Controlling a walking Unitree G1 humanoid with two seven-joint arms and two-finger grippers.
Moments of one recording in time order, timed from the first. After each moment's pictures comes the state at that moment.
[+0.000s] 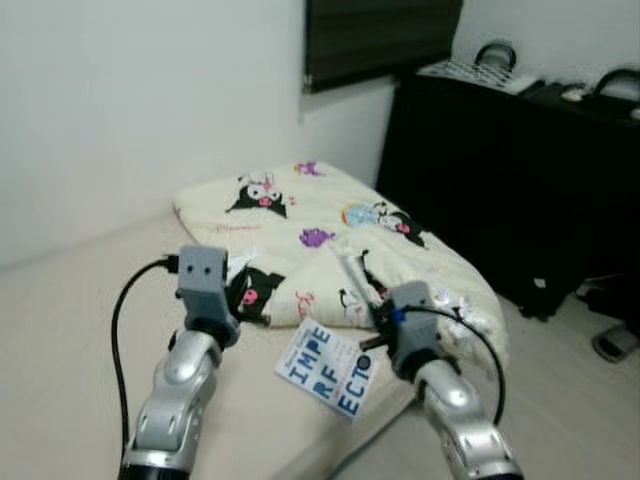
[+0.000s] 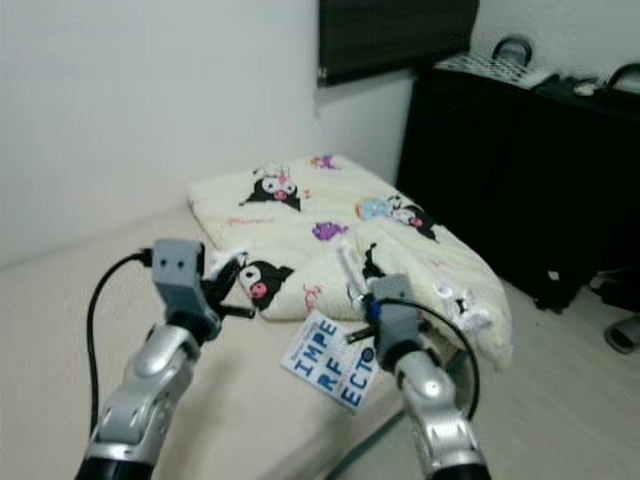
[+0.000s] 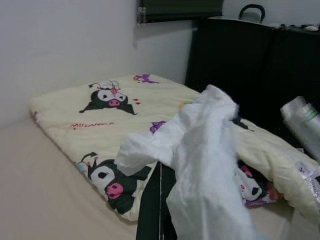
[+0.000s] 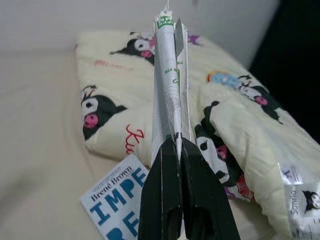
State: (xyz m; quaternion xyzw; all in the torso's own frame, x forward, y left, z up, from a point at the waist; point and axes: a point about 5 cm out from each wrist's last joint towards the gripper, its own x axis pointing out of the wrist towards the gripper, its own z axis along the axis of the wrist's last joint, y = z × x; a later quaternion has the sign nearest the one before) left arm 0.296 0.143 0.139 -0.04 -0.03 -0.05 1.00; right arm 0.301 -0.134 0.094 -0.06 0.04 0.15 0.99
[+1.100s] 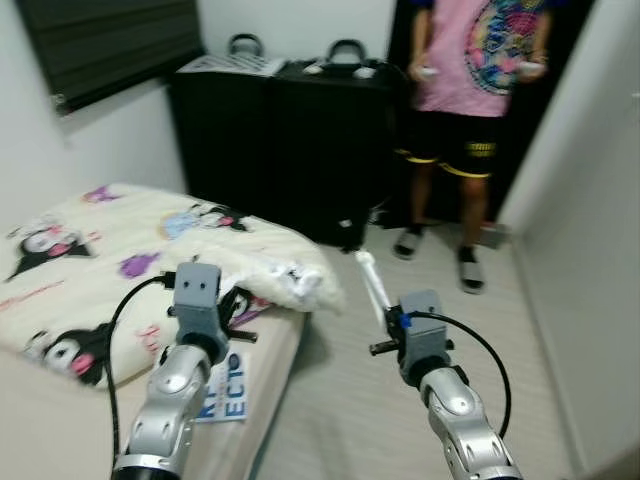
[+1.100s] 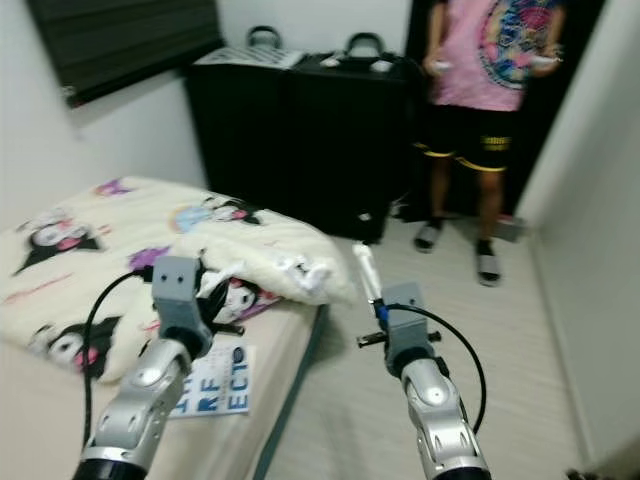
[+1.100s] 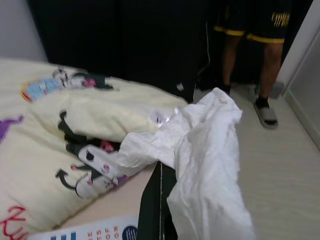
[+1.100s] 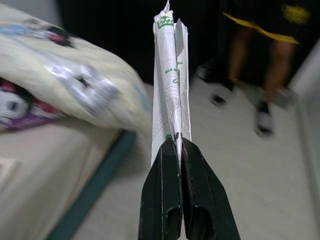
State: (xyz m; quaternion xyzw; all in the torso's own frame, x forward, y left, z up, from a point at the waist) left arm 0.298 0.174 0.099 -0.02 0.04 -0.01 1.00; right arm 0.289 -0.158 0.064 -0.07 0.08 0.07 0.99
